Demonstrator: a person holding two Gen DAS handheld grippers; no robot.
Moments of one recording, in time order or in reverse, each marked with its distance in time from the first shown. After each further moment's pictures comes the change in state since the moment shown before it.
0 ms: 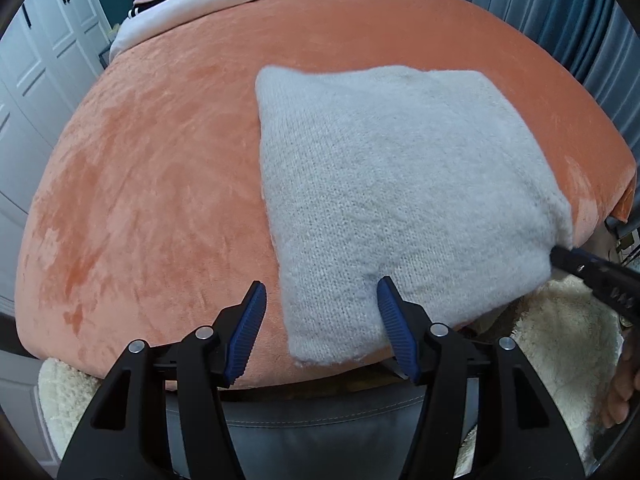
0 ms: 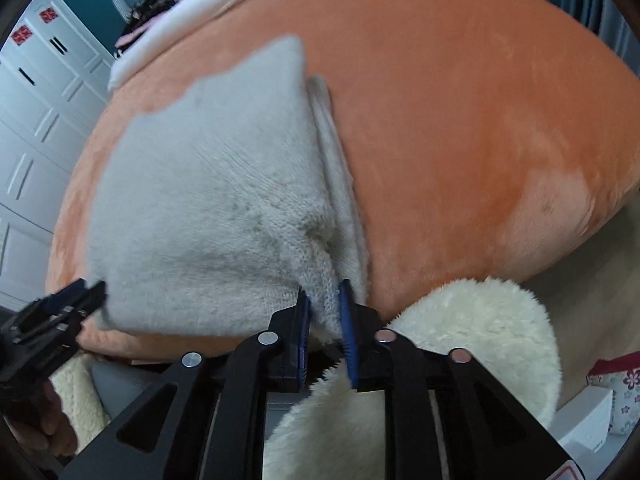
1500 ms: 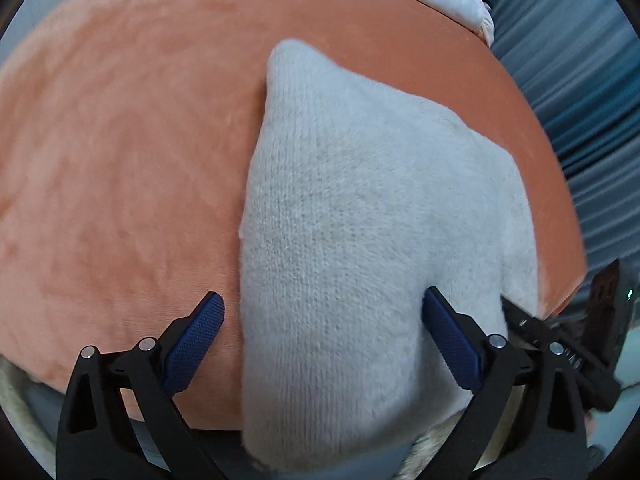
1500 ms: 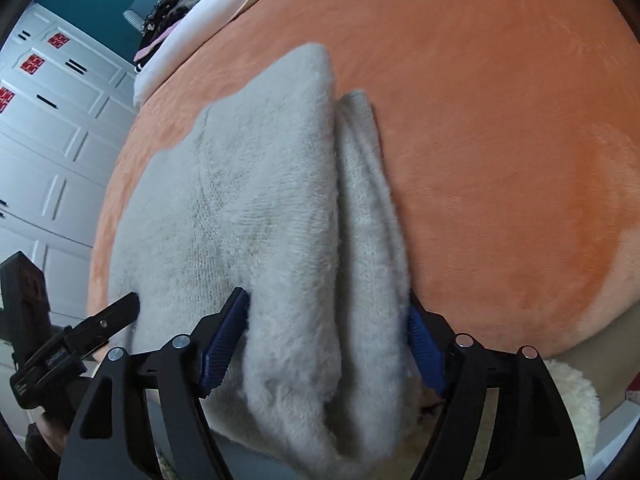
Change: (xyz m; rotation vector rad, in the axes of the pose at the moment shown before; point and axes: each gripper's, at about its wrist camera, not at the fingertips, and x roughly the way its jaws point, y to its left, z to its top) left arm 0.074 0.051 0.039 -0.396 0.095 -0.333; right arm 0.054 -0.026 0.041 0.051 0.066 0.188
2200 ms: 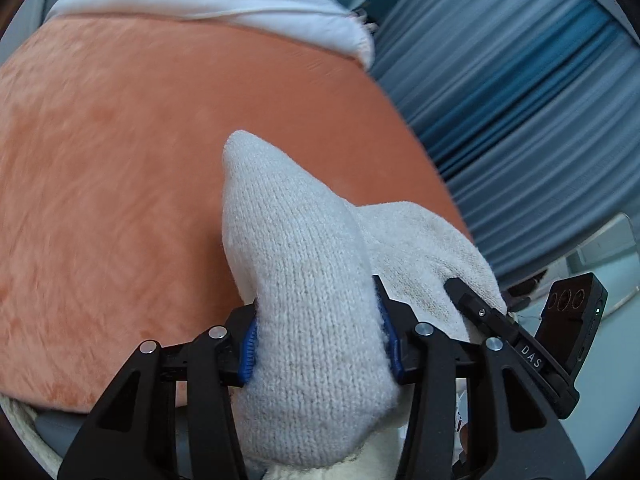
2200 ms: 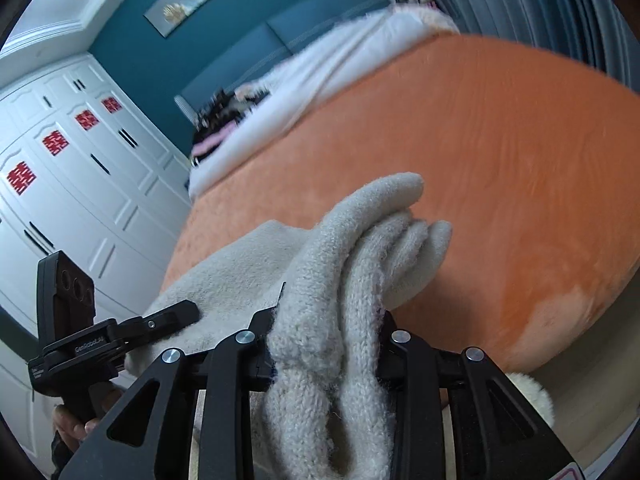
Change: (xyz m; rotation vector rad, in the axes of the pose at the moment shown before) left arm -0.155 -0.109 0.021 0.250 -0.128 -0.332; right arm -0.196 0.066 -0.003 -0.035 -0.420 0.105
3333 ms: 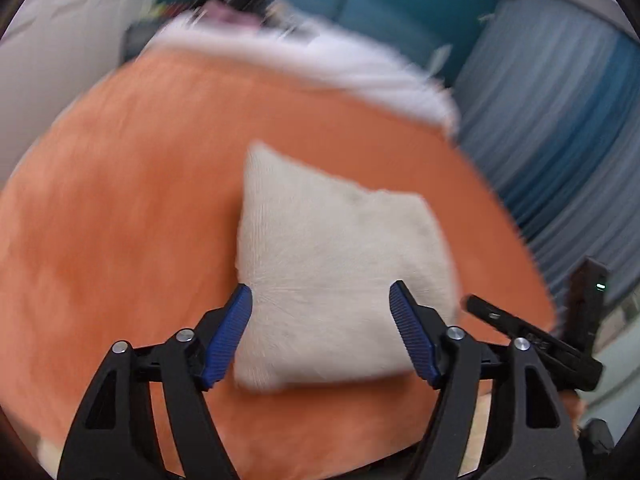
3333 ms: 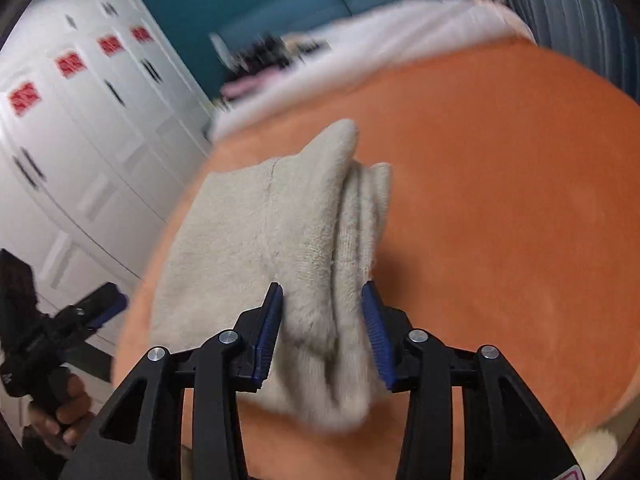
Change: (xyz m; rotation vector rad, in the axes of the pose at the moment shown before) left arm -0.066 0.236 0.004 -0.127 -0.170 0.337; right arm 0.190 0.108 -0.029 -0.166 0.215 -0.047
